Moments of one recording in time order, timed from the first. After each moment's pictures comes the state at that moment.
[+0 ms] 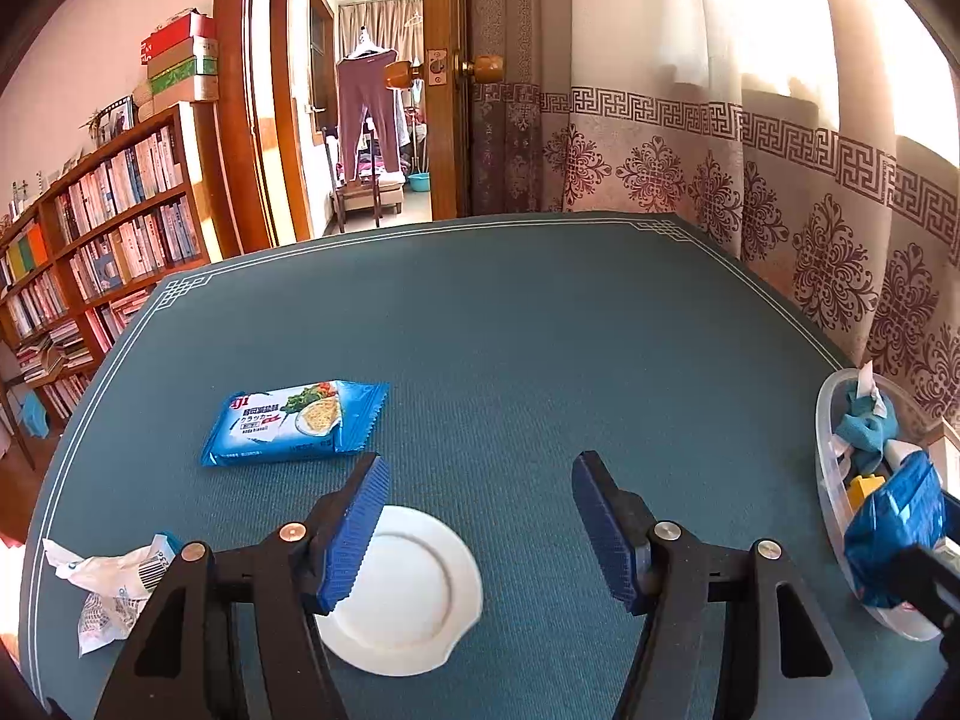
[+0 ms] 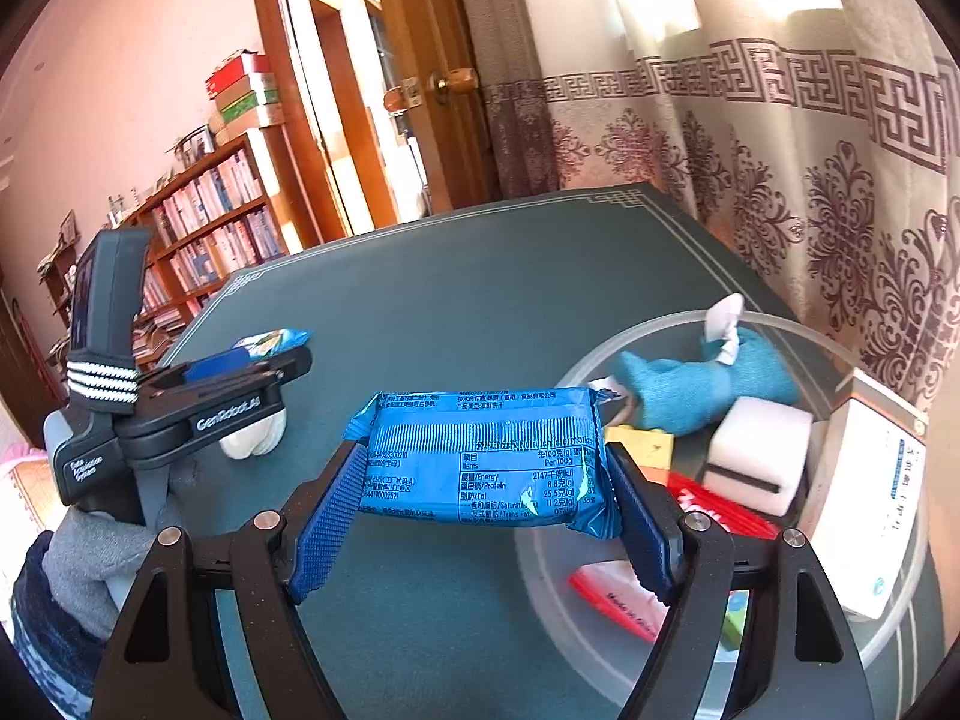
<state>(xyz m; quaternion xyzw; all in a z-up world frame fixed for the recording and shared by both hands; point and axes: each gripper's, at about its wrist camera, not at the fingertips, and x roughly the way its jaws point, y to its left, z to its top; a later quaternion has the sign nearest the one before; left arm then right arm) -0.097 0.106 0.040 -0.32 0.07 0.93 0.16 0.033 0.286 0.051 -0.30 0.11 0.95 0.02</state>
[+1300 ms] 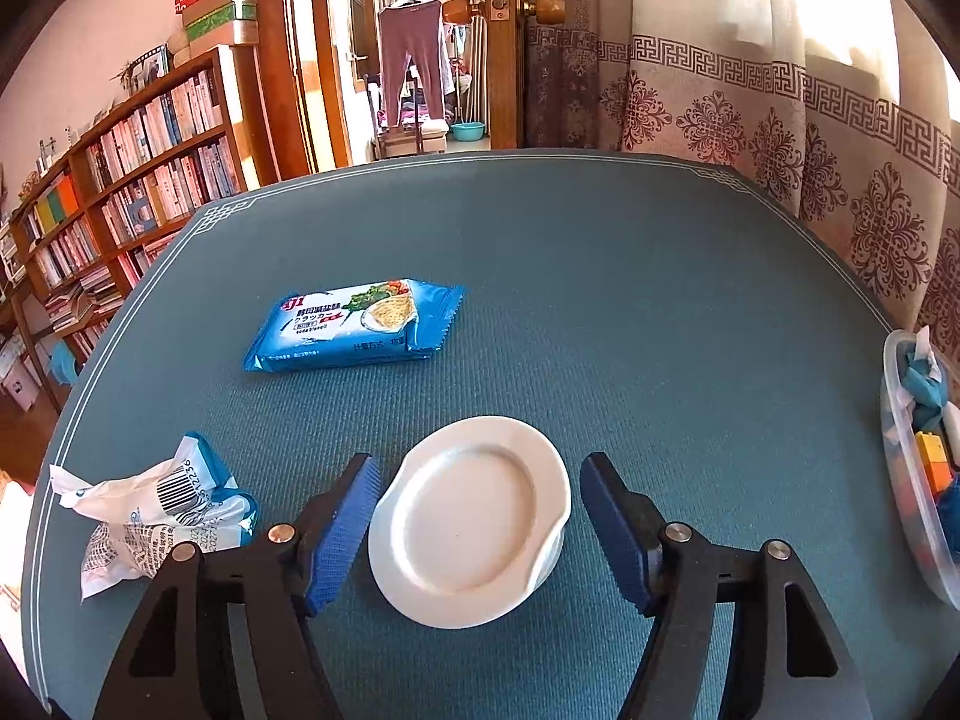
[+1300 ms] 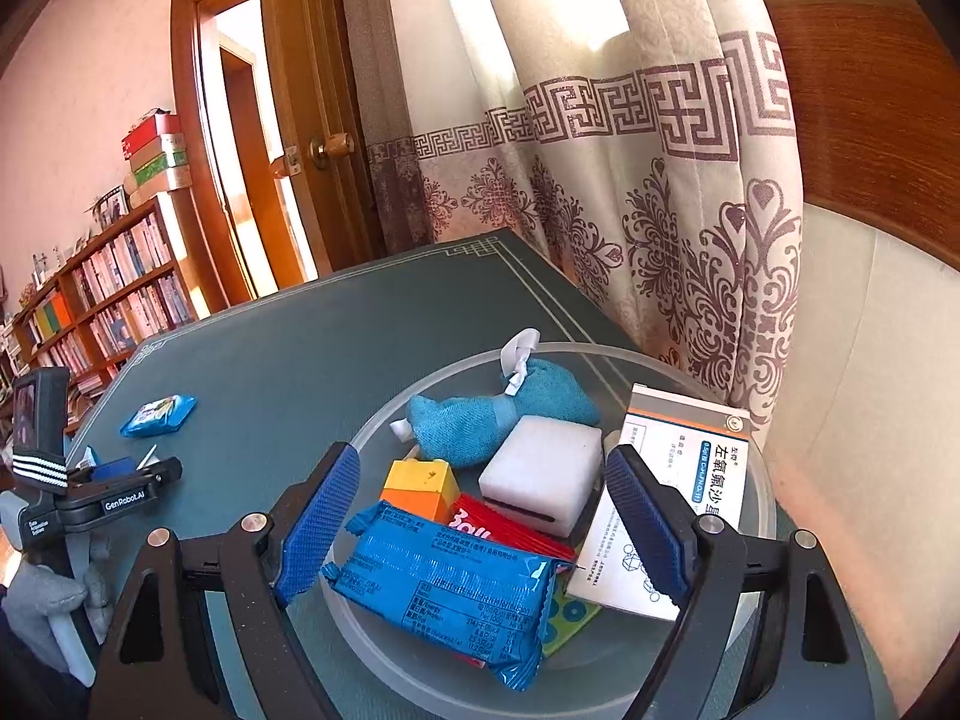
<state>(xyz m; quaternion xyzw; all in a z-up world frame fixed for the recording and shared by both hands) -0.100 0.075 0.010 -0.38 0.06 0.92 0.11 0.071 0.351 0.056 -0.25 0.12 0.95 0.13</state>
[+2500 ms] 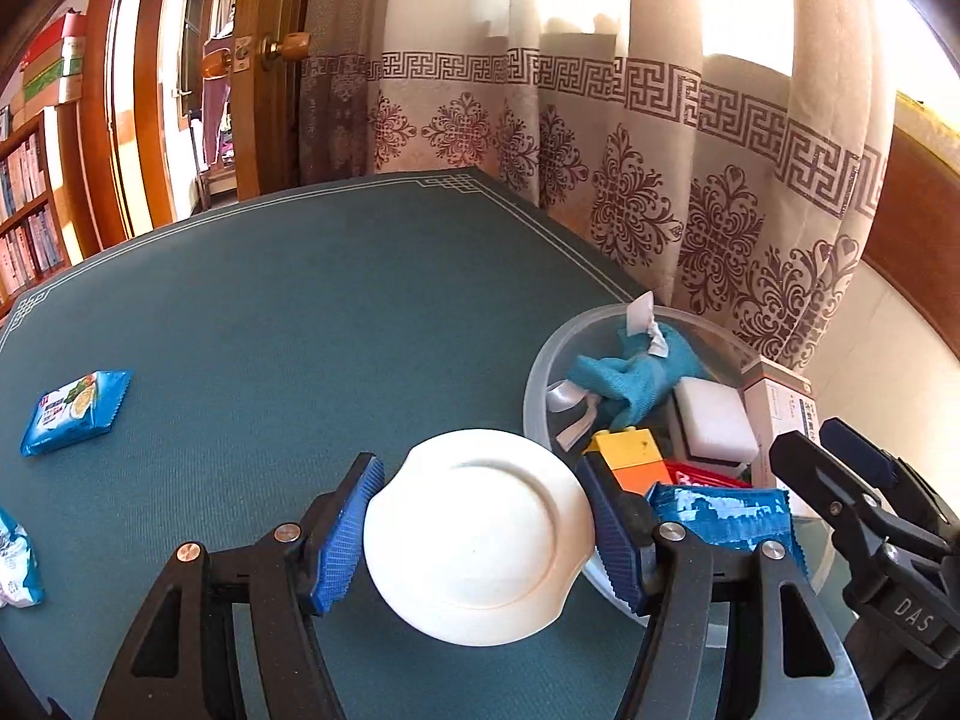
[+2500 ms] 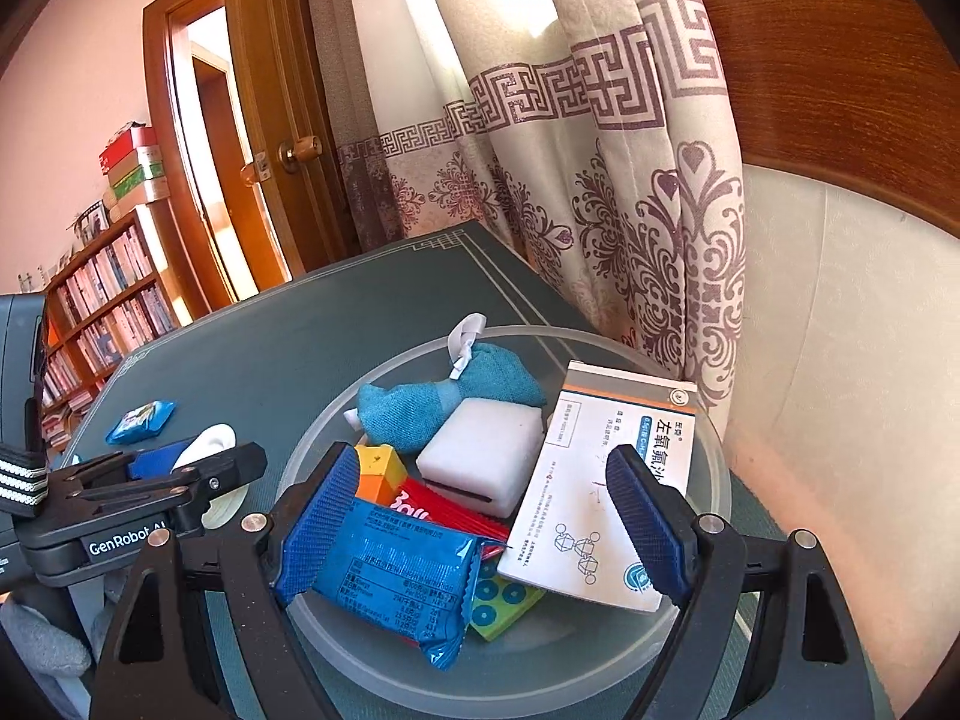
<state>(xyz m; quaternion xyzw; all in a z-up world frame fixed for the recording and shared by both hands) -0.037 0.206 0.043 -0.36 0.07 0.87 0.32 0.082 0.376 0.049 -0.25 0.14 0.94 0.16</state>
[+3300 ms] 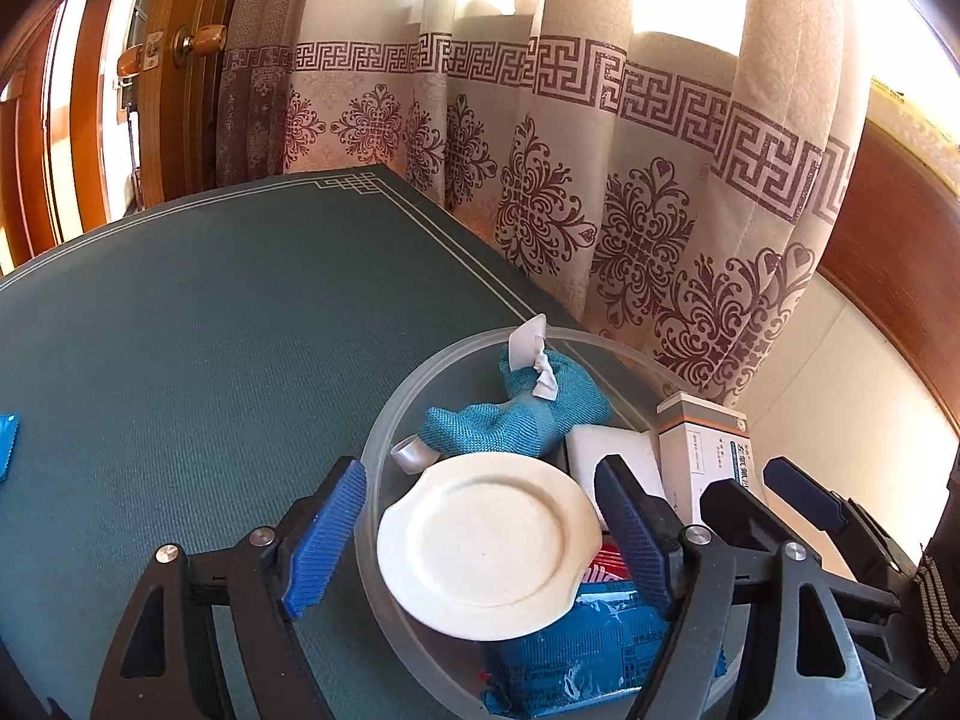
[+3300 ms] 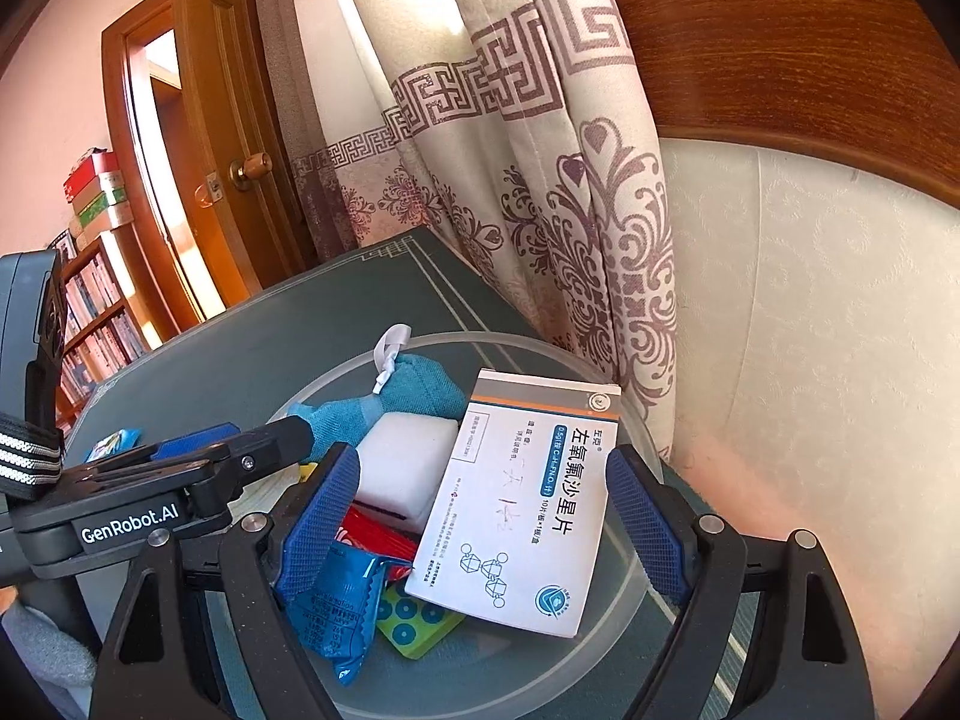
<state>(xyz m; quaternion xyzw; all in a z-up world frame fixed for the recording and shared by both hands) -0.044 0.264 0.042 -0.37 0.04 0.84 0.39 0.087 0.406 0.043 -0.25 0.16 0.93 0.20</state>
